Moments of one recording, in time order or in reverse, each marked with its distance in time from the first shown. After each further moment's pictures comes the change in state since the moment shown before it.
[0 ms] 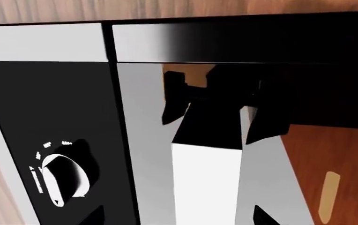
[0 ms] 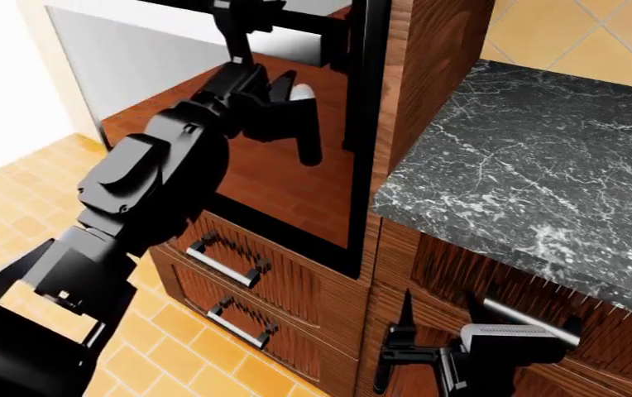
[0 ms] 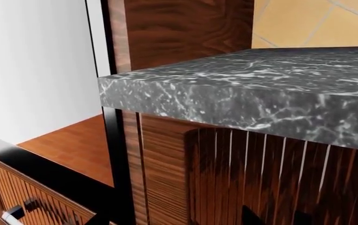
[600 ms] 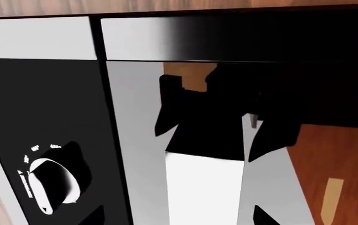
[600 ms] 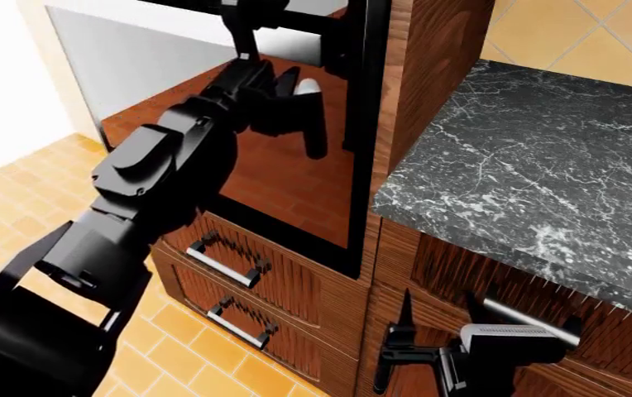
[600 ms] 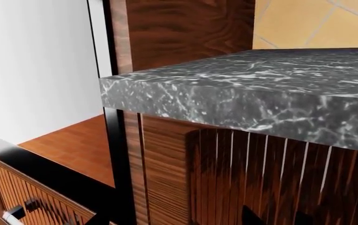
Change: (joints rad) left arm -0.061 0.072 0.025 -0.194 -0.010 0.063 -0.074; right arm 0.002 0.007 -0.011 0.001 0.004 -0.006 0.007
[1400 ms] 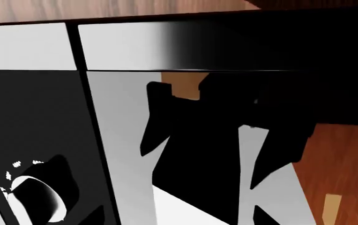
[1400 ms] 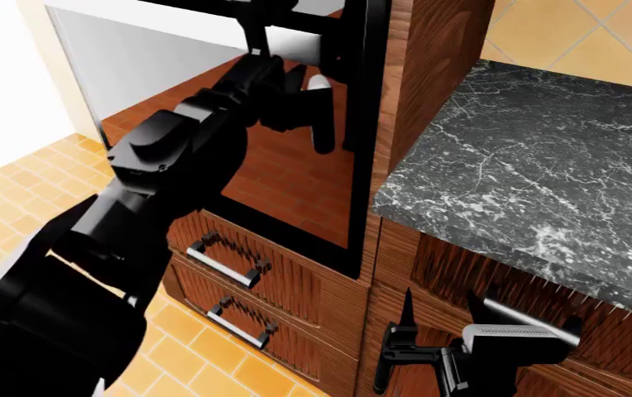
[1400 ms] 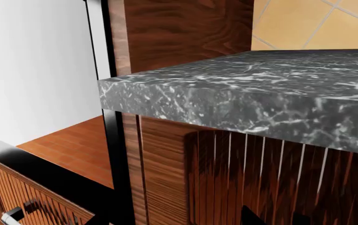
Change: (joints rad) left arm -0.105 0.115 0.061 -0.315 -0.017 0.120 -0.094; right arm -0.001 0.012 -0.007 -0.006 0.010 -0.005 0.012
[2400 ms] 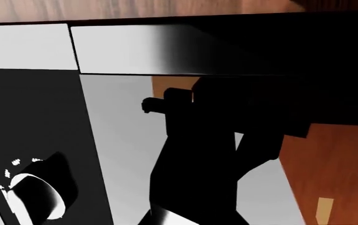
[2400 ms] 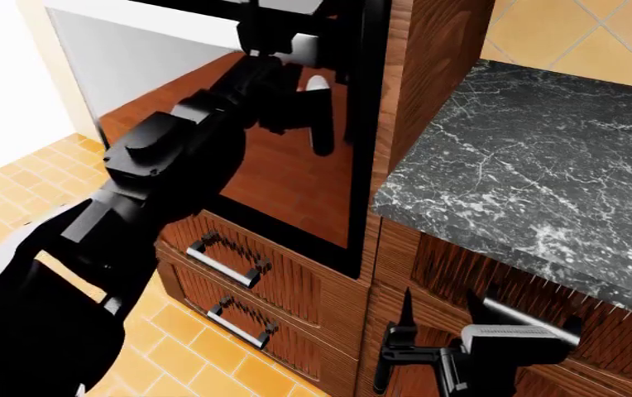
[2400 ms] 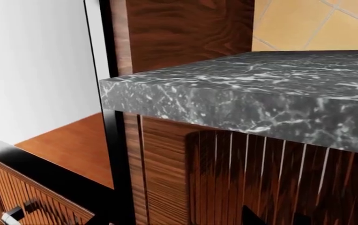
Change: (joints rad) left arm 0.016 -0.061 0.141 0.148 -0.151 -0.094 0.026; right arm 0.002 0.009 -0.016 0.000 0.003 -0.007 0.013
